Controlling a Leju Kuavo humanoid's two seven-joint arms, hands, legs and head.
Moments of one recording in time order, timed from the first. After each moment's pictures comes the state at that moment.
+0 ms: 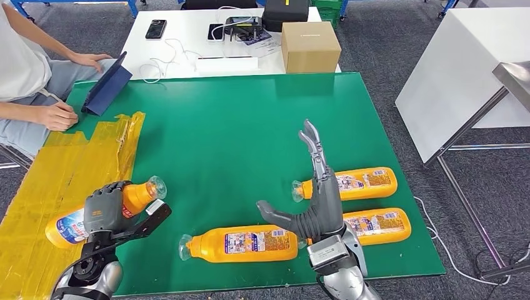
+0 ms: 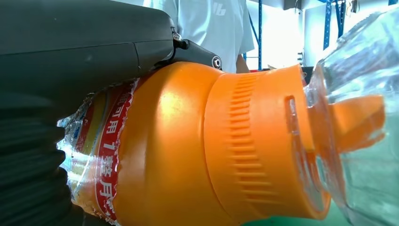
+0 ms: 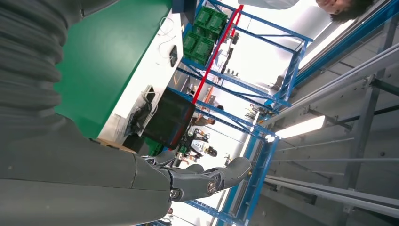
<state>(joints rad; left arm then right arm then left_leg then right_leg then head) -0.09 0.10 -0.09 -1.27 -1.34 0.47 0.12 -0.07 0.04 0.49 -1.77 0.35 -0.26 -0.43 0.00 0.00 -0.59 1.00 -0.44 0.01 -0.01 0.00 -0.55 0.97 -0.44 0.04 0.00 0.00</state>
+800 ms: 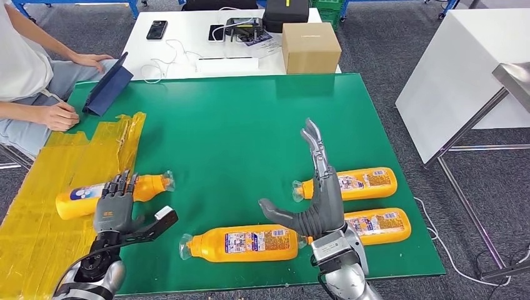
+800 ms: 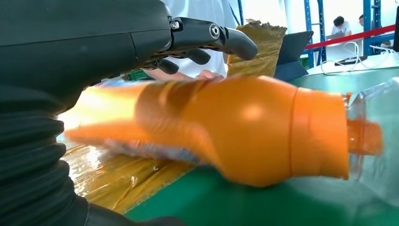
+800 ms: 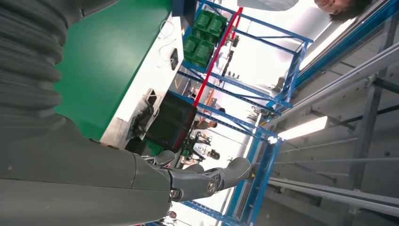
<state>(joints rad) -0.14 0.10 -0.12 -1.13 -1.39 0.38 0.09 -0.07 0.04 0.48 -1.77 0.33 -0.24 -0.42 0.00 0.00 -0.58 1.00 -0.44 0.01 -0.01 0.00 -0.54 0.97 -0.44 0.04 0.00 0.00</state>
